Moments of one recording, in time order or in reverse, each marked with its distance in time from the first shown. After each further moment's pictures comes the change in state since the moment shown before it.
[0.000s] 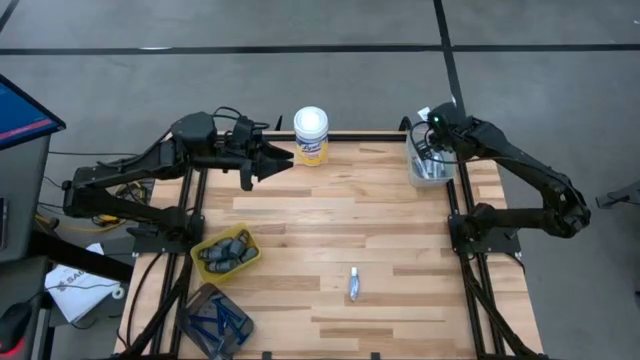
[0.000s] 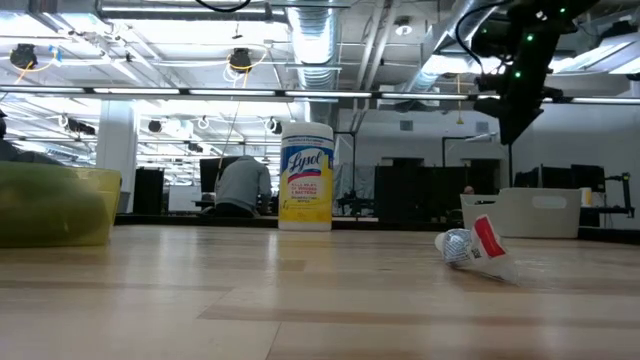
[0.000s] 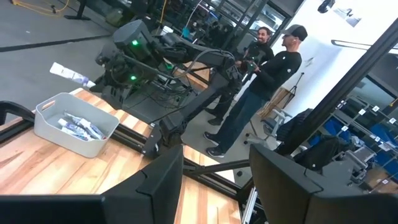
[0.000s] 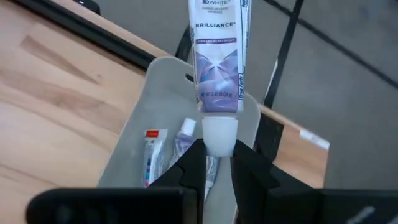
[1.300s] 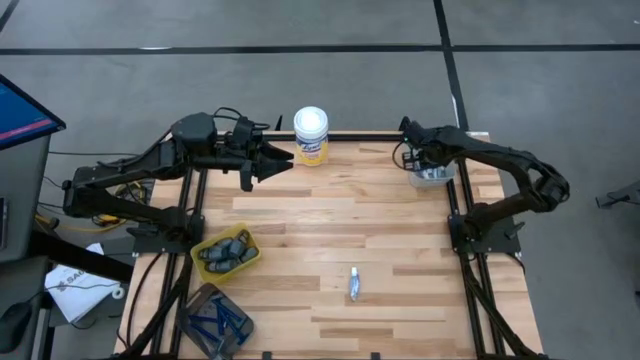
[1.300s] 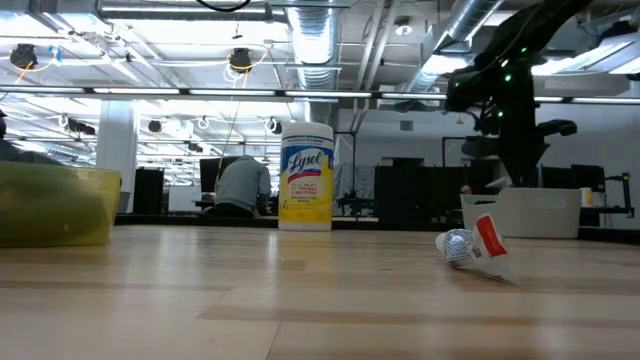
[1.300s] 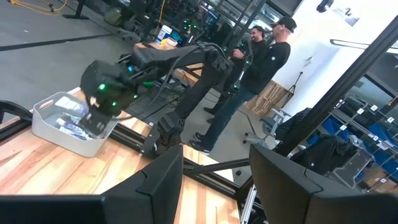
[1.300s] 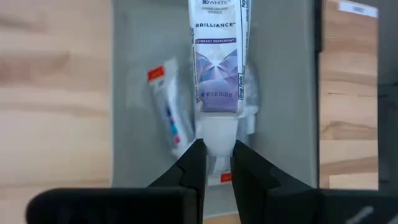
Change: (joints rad) left arm -0.006 0.000 0.000 0.000 0.001 -0.001; right arm 0.104 0.256 -0.049 -0.120 0.036 0.634
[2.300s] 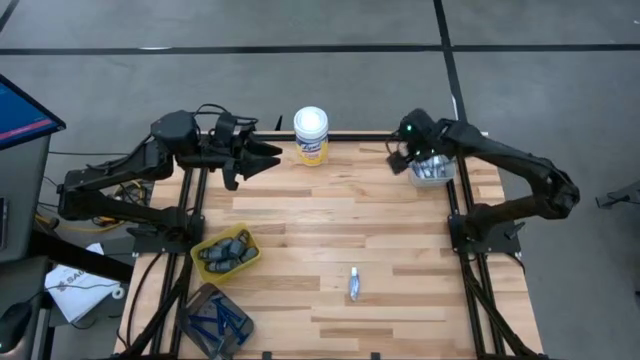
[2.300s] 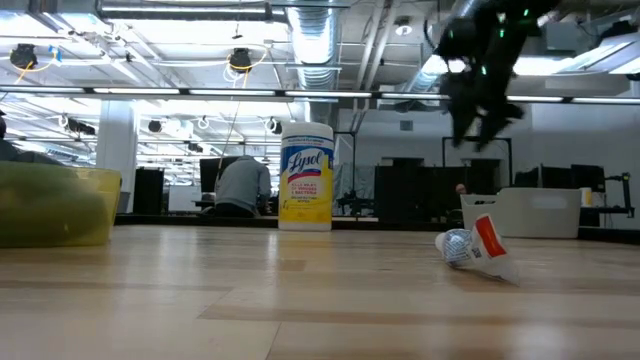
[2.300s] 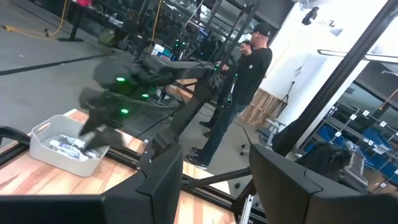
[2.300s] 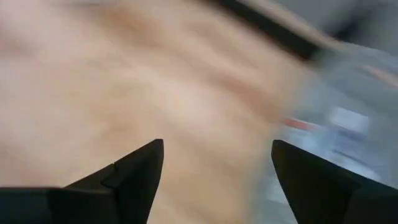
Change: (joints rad) left arm 0.002 -0.075 0.000 0.002 -0.005 0.025; right arm 0.083 -0.082 0.156 0.078 -0.343 -0.412
